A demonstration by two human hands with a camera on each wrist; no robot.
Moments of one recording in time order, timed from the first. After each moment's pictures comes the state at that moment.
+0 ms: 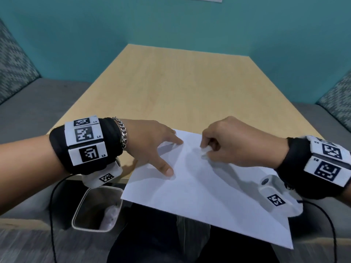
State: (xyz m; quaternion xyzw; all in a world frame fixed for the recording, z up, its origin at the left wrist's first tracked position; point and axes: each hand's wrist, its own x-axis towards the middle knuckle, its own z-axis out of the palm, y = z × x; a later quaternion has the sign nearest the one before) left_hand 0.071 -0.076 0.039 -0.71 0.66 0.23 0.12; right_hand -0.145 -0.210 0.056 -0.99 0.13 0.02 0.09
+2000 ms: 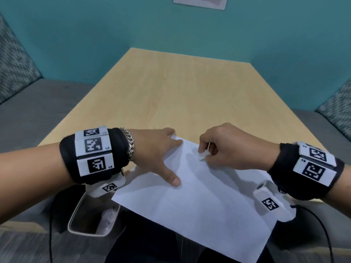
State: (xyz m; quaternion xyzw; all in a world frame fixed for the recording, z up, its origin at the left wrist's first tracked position) left_hand 0.061 -0.079 0.032 -0.72 0.64 0.22 0.15; right_hand -0.134 -0.221 0.046 -0.98 0.16 0.04 0.14
